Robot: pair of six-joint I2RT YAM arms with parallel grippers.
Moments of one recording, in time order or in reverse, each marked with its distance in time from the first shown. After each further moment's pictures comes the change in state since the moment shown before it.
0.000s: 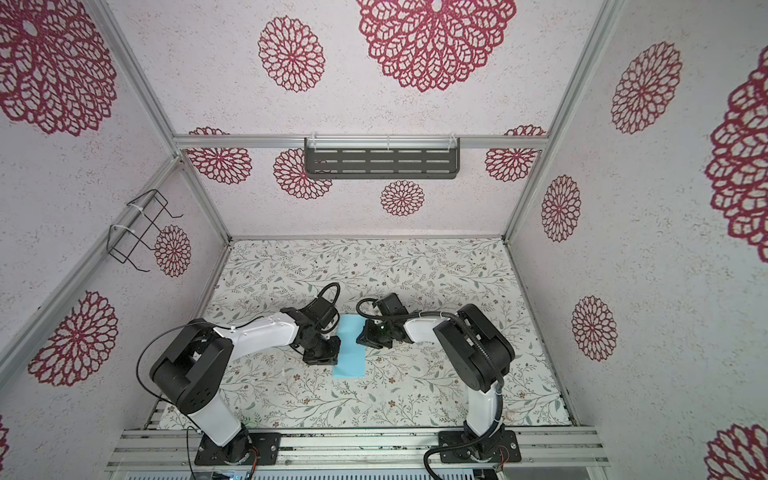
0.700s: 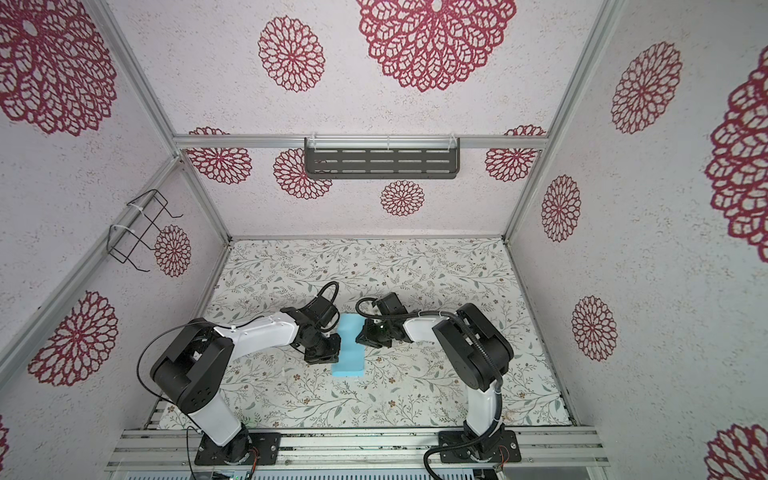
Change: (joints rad) left arm 0.000 0.011 0.001 0.072 0.010 -0.092; right arm 0.000 0.010 0.008 -0.005 -0.001 -0.001
